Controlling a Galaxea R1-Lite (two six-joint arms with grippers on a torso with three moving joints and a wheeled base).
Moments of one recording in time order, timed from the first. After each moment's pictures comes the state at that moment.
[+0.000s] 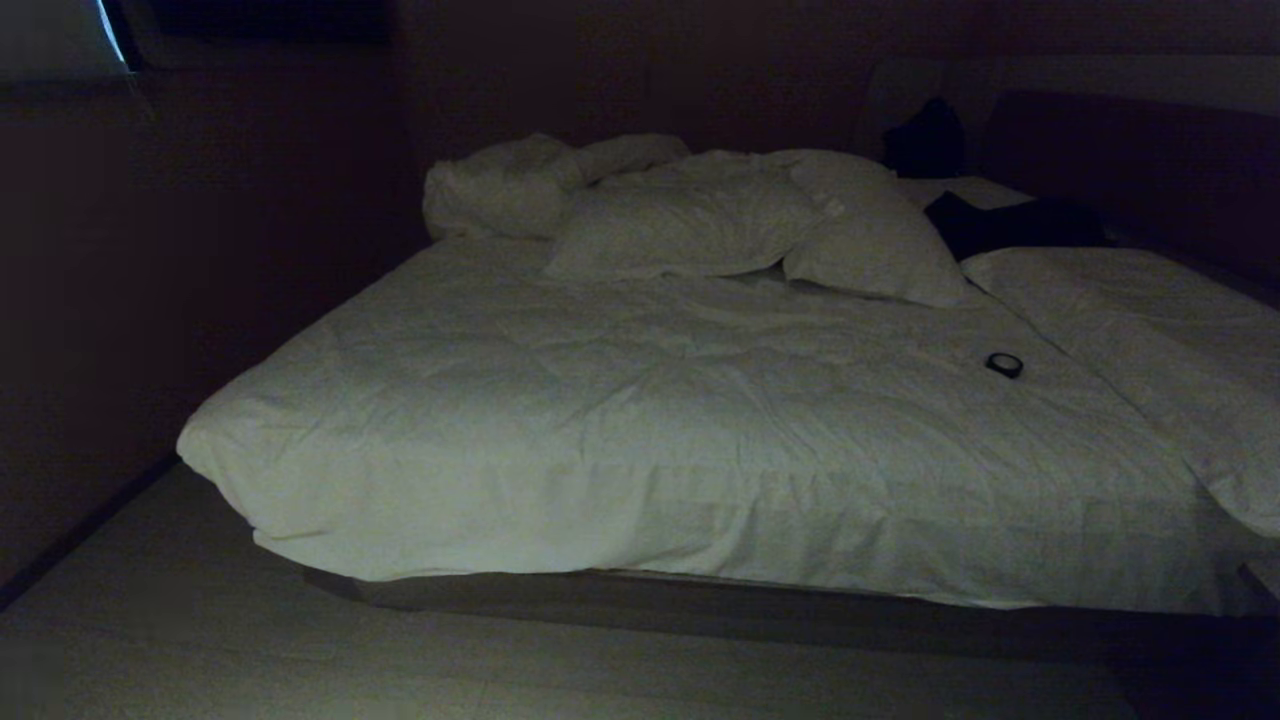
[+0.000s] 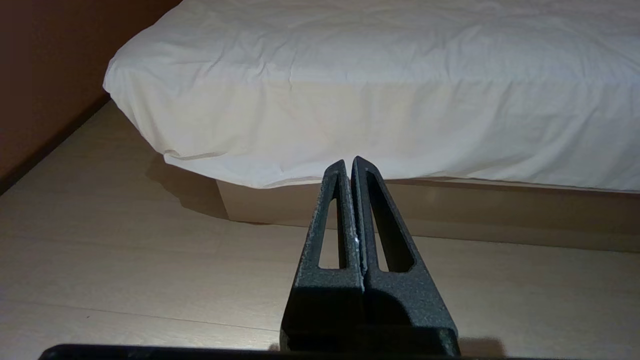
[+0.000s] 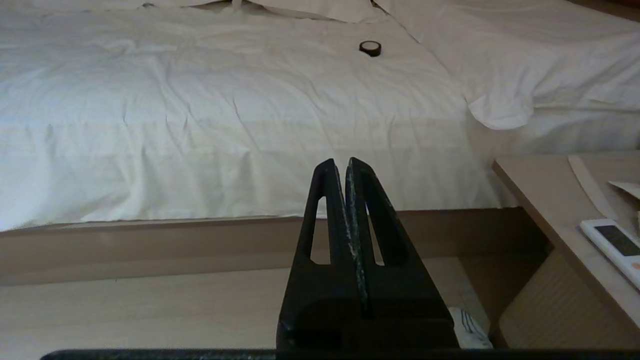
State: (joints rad) left arm 0.00 0.00 0.00 0.00 0.00 -0.01; right arm -0.02 0.00 -0.09 0.02 -0.15 -0.05
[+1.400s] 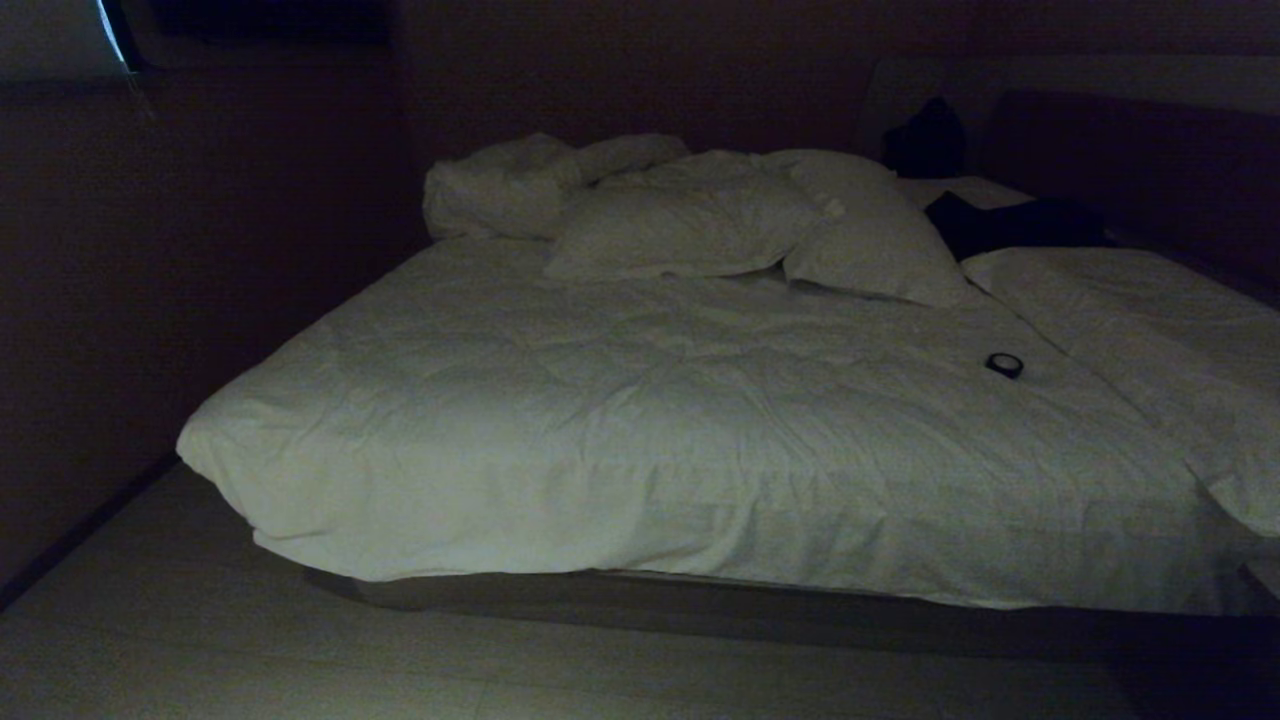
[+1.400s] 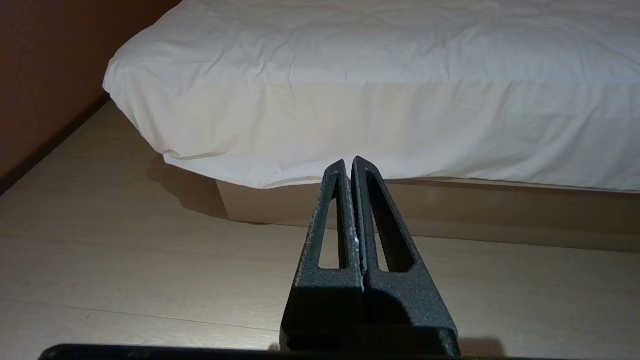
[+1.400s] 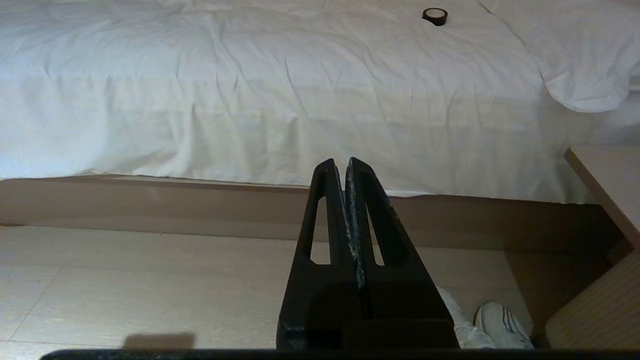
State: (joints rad) left arm 0.00 0.00 0.00 0.00 0.00 -0.01; right arm -0.02 0.00 0.00 0.00 -0.01 -0.04
